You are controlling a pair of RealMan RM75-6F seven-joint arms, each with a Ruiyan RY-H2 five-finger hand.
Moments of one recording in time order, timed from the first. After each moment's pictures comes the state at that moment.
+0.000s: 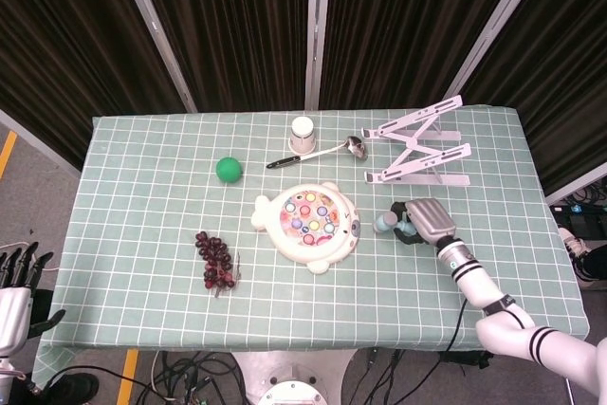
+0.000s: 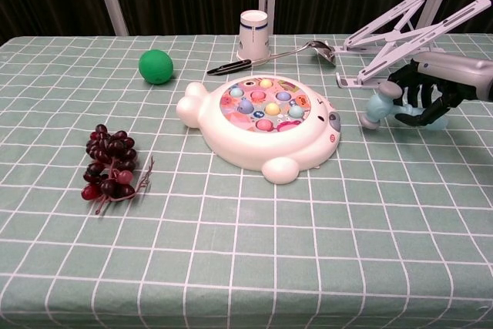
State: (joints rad) left arm 0.05 -1.20 0.00 -1.53 1.51 1.59 0.14; right arm 0.66 -1.47 0.12 -1.21 -1.34 0.82 0.19
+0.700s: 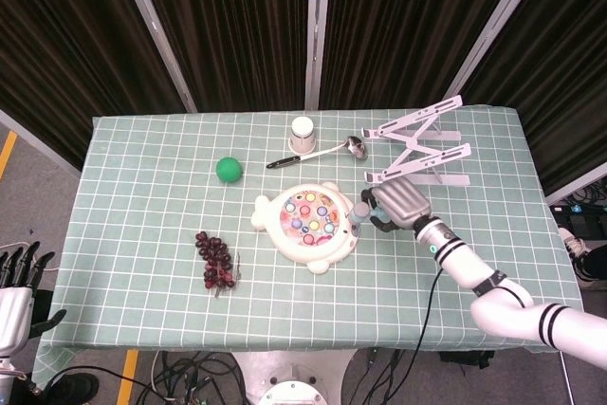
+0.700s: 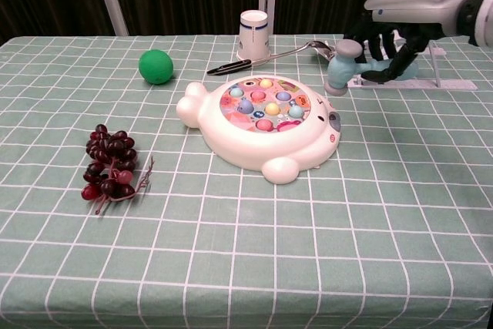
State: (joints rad) left arm 0.05 -1.19 0.00 -1.54 1.52 1.59 0.15; right arm 0.84 -1.28 0.19 -1.50 -1.21 0.68 -0.11
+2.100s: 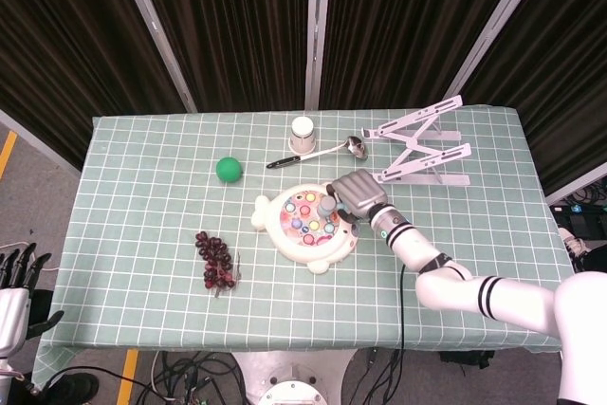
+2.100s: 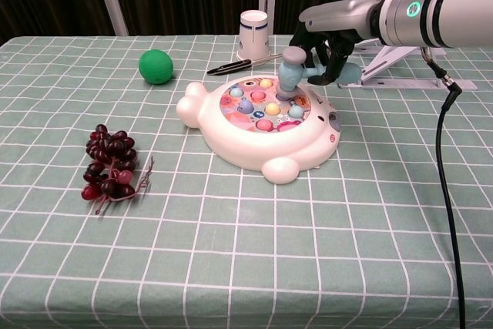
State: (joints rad) left arm 0.05 -1.20 0.00 -1.52 1.51 1.58 0.13; right arm 1.11 -1.43 0.14 -1.42 -0.78 0.63 -0.42
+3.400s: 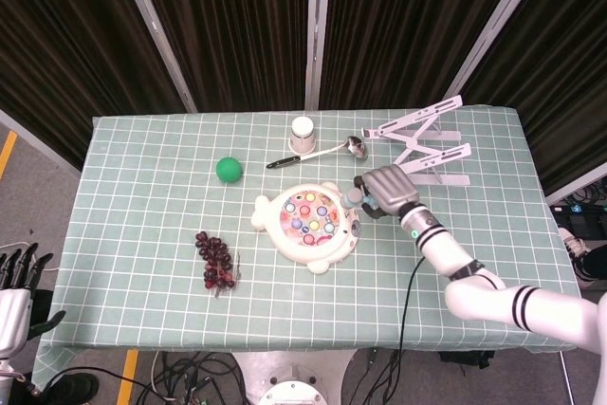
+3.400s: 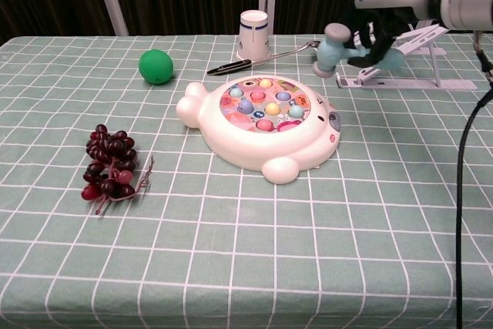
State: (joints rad) left arm 0.05 -1.20 0.00 -1.52 1.53 1.60 0.14; right arm 1.00 -1.29 0.11 -1.53 -0.85 0.74 -0.29
